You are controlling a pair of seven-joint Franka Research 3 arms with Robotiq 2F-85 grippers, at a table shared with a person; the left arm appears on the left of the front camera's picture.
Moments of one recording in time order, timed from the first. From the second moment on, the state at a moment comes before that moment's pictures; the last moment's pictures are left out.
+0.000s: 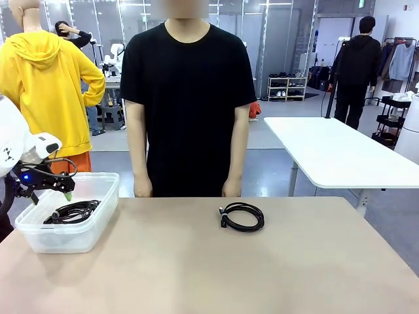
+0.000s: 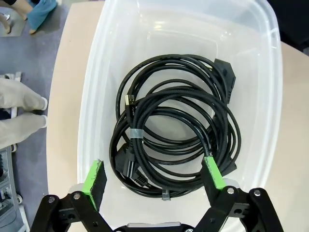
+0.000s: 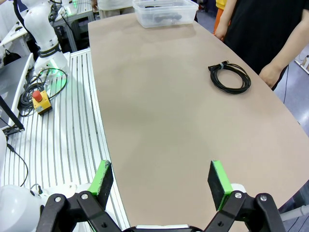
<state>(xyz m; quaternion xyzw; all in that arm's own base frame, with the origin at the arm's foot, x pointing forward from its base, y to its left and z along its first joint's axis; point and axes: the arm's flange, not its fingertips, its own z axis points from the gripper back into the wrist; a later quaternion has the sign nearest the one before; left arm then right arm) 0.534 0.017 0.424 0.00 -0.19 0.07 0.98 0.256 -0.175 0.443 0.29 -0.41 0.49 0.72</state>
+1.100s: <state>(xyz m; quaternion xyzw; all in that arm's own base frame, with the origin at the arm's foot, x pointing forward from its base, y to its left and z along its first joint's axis) 0.333 0.025 0.522 -0.11 -0.28 -0.31 0.90 0.256 -0.175 0.443 0.29 -0.41 0.49 0.72</state>
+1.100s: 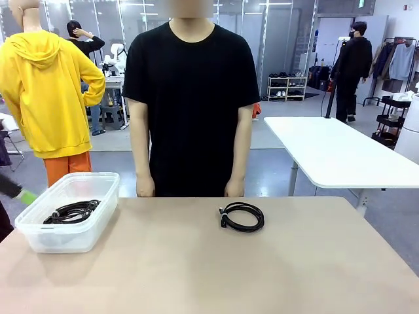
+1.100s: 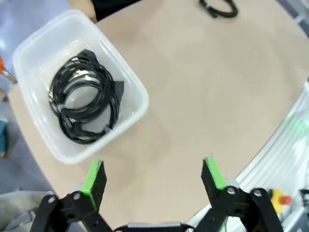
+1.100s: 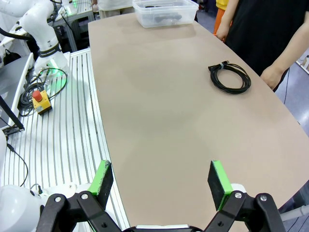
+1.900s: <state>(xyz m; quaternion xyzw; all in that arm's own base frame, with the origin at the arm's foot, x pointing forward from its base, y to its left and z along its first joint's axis) 0.309 0.041 0.526 -0.11 -0.26 -0.33 0.90 0.256 -0.175 0.443 0.29 -0.41 0.49 0.72</state>
